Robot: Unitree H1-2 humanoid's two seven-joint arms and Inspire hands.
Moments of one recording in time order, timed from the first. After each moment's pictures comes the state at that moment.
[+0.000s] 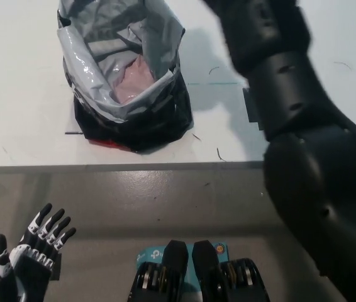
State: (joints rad) left_arm 0.15 0.22 0.08 -0.05 -0.07 -0.42 -0.15; right_arm -1.56 0.12 -0.28 1.10 0.34 0.33 0.01
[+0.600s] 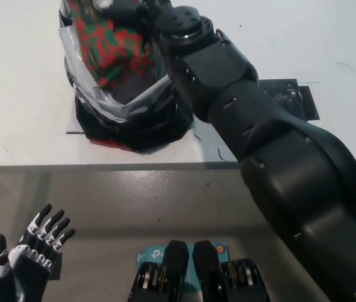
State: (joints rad) left_arm 0.15 0.24 0.08 -0.05 -0.07 -0.42 -0.15; right_arm -1.56 0.16 0.07 1.41 0.09 0.17 -0.17
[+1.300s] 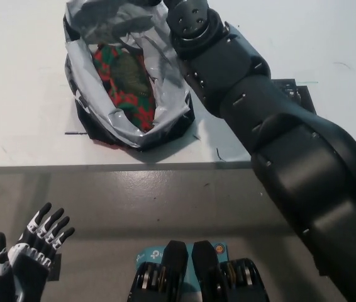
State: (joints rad) left_arm 0.15 0.24 0.08 -0.07 -0.06 -0.40 -0.15; right_arm -1.56 0.12 0.19 1.42 -0.03 0.01 -0.19
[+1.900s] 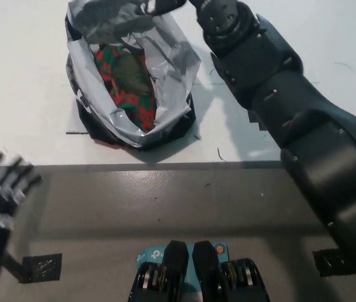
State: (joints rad) left_arm 0.06 0.31 0.20 -0.52 -0.12 -0.33 -0.13; right_arm -1.49 0.02 0.26 1.36 -0.10 -0.02 -0.09
